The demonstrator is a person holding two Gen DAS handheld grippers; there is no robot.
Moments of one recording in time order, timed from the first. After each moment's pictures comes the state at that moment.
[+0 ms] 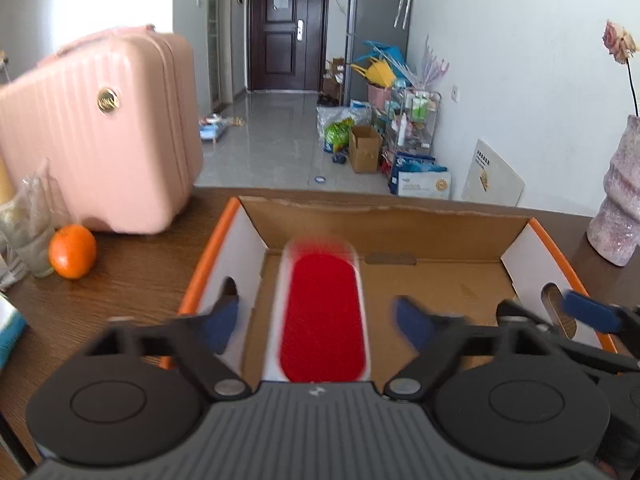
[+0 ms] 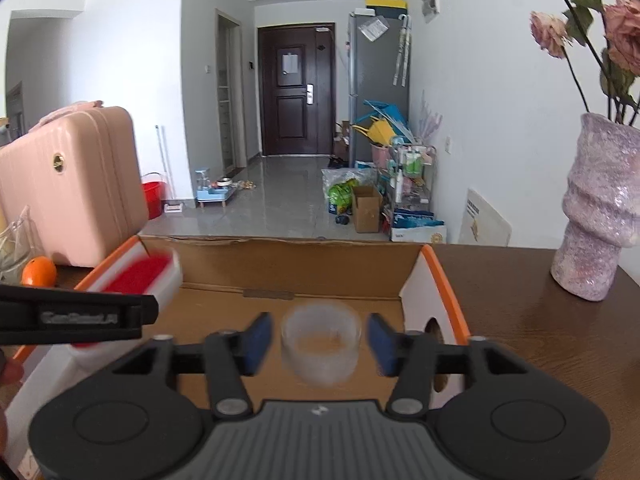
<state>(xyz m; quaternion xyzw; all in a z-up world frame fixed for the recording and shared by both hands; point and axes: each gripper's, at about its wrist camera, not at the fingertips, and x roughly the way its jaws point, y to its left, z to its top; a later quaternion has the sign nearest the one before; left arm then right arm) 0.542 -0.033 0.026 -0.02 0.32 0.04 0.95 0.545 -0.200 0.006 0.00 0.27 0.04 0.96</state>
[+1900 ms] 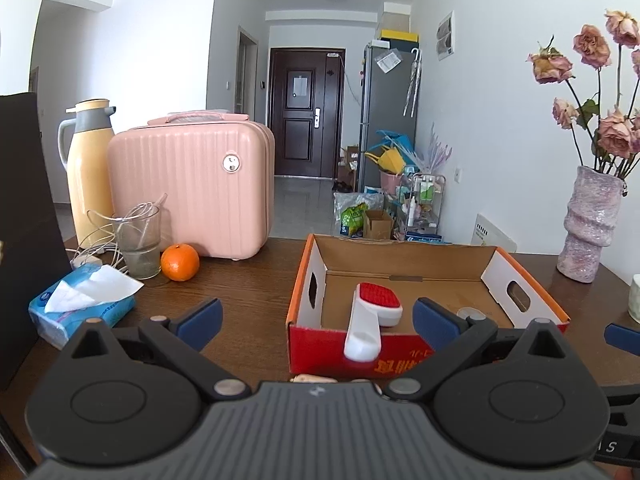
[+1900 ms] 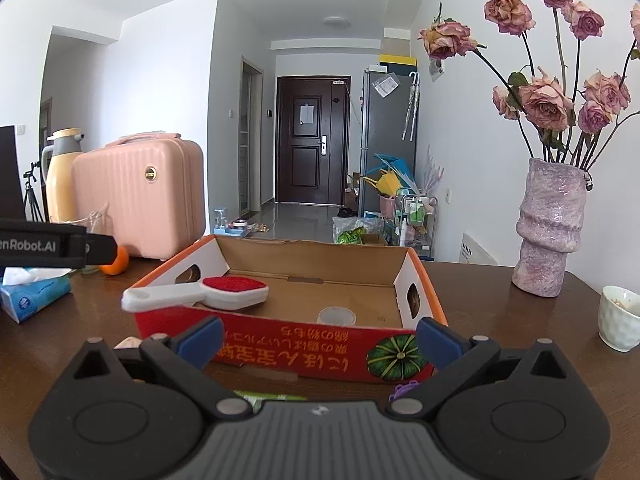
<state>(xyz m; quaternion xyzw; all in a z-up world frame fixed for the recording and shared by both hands) 0.347 0.010 0.049 -0.03 0.19 0.05 0.98 0.353 -0.196 0.017 -0.02 0.18 0.08 0.98</state>
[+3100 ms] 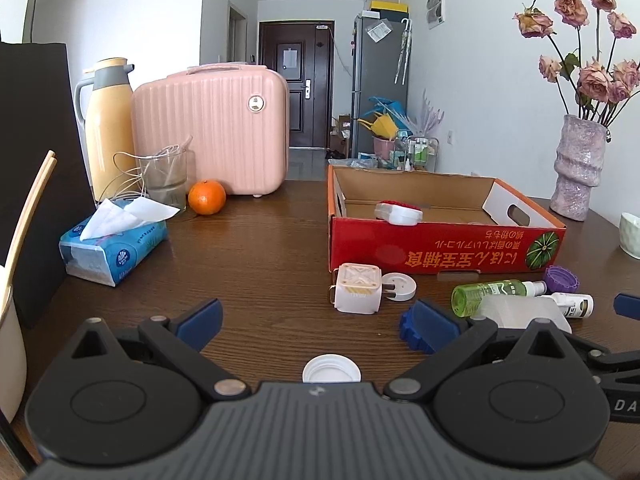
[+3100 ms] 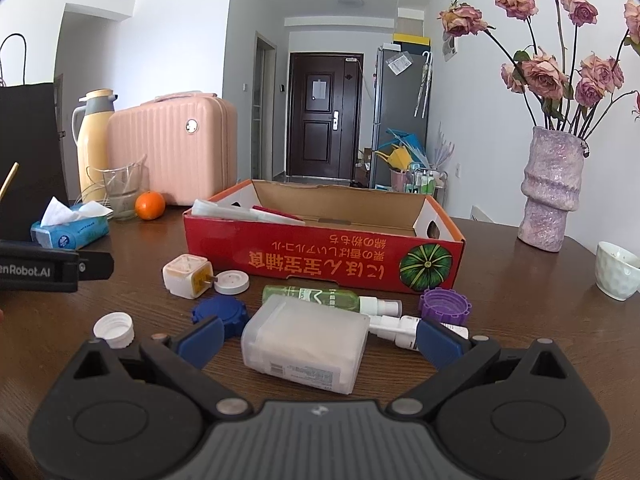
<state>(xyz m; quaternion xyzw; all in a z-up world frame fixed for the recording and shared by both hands) 0.278 0.050 -0.001 -0.01 0.23 0.03 0.97 0.284 -0.172 -0.017 -0.03 0.22 0.09 0.97</state>
